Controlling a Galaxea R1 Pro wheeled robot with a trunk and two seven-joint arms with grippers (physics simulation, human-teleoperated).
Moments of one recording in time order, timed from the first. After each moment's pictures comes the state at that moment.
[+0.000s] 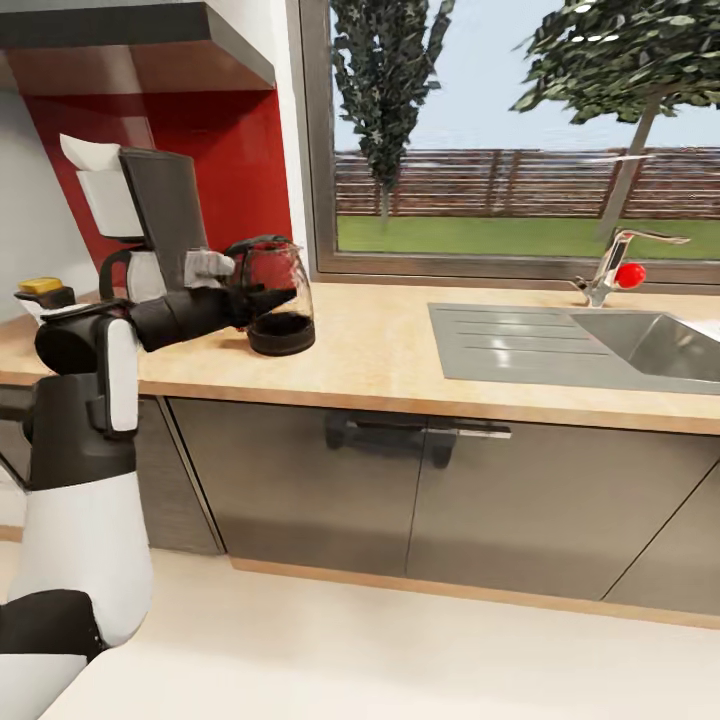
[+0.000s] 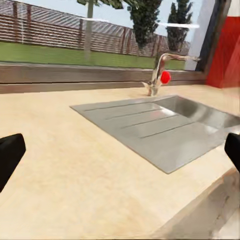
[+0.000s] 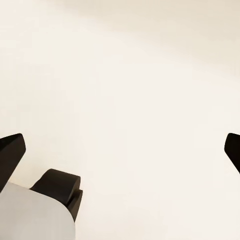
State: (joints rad) left arm -1.06 0.03 0.14 -1.56 0.06 0.97 -0.88; right arm -0.15 -0.26 0.64 -0.10 -0.50 -0.53 0.21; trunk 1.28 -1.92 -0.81
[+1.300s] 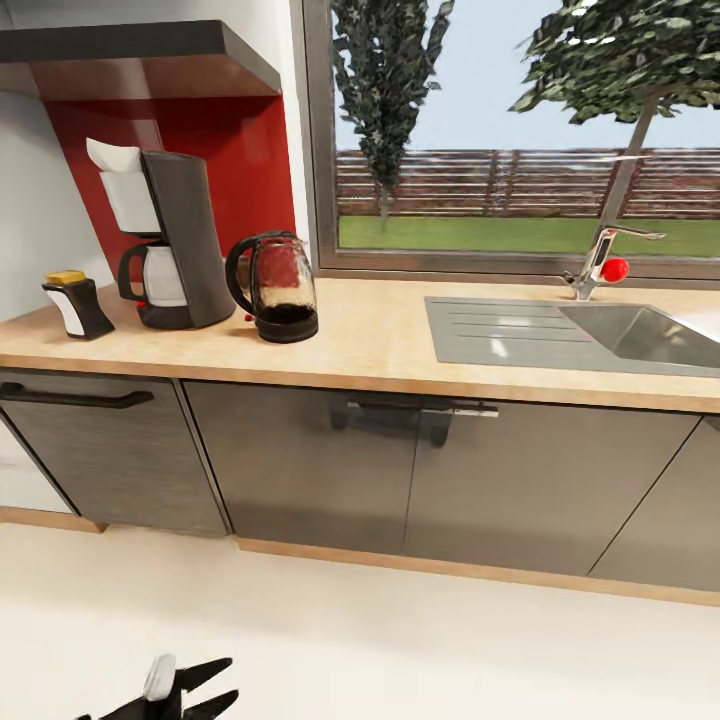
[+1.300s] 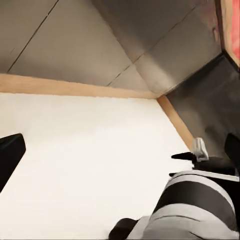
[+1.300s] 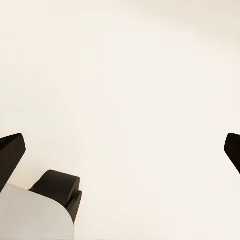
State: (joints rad) left arm -0.25 0.21 0.36 -0.58 0.06 -0.02 -1.49; right arm -0.15 -0.27 0.64 -0.10 -0.50 -0.53 0.21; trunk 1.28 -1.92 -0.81
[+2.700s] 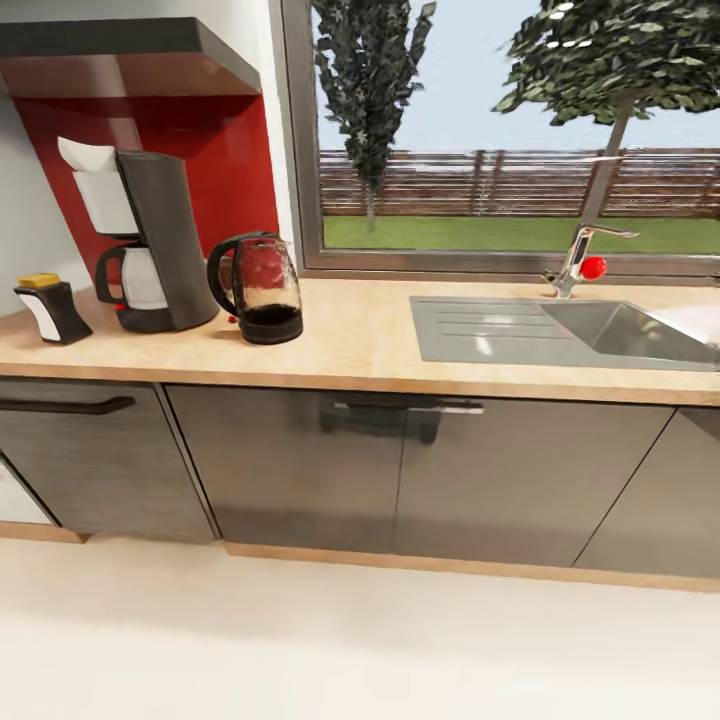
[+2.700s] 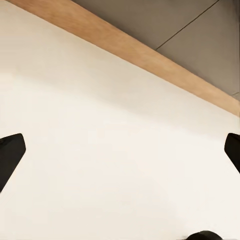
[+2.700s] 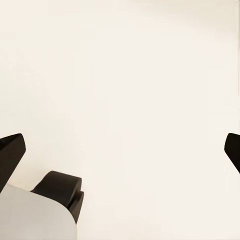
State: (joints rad) left arm -0.25 0.33 0.46 -0.03 0.16 -0.36 -1.11; right arm -0.15 -0.26 0.64 -0.10 -0.51 -0.53 0.22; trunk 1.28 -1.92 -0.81
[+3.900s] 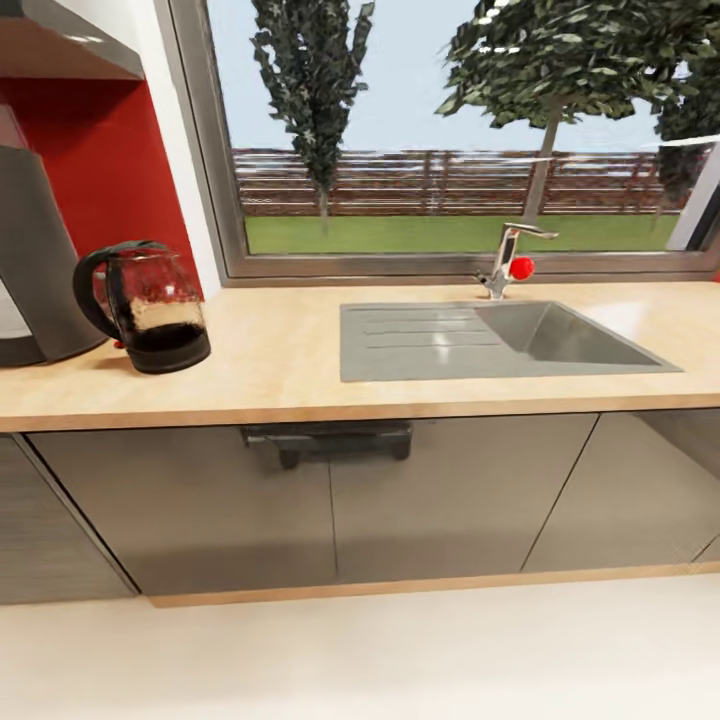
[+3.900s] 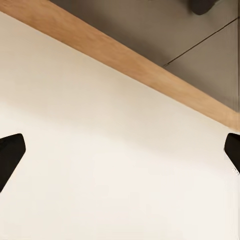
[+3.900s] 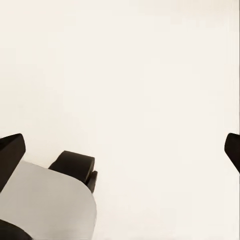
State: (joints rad) left arm -0.24 0.25 0.47 -0.03 0.27 -0.36 -0.89; right arm -0.15 -0.21 0.64 -0.03 -0.50 -0.53 0.20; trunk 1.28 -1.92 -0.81
